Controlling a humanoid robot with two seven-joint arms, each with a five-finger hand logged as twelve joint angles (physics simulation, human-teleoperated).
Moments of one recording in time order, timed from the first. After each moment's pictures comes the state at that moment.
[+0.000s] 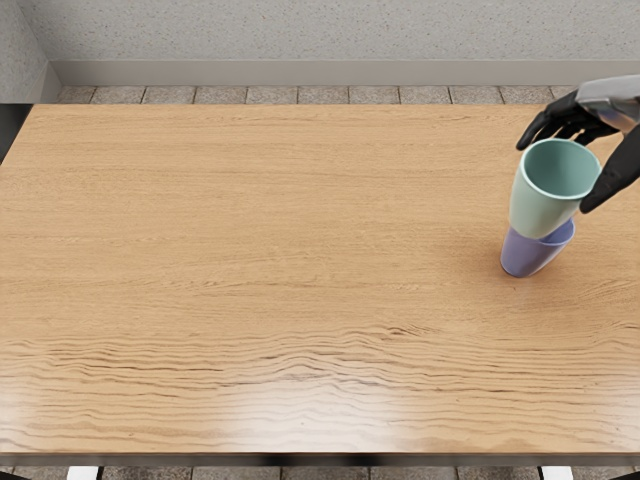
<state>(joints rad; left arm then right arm) -0.06 0.00 -0.10 -0.16 -0.03 -0.07 0.02 1.32 -1.22 0.39 1.66 -0.57 0.57 -0.50</state>
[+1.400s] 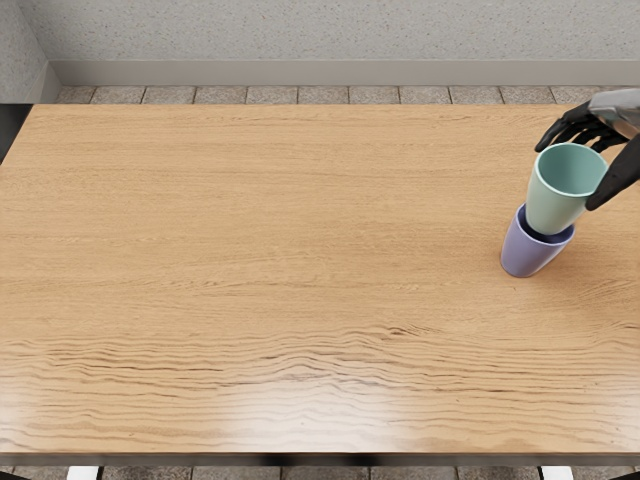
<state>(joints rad) -0.06 0.00 -0.10 -0.16 -0.03 -0.07 0.02 1.24 -1.13 0.36 1.49 -0.67 0.52 -0.45</state>
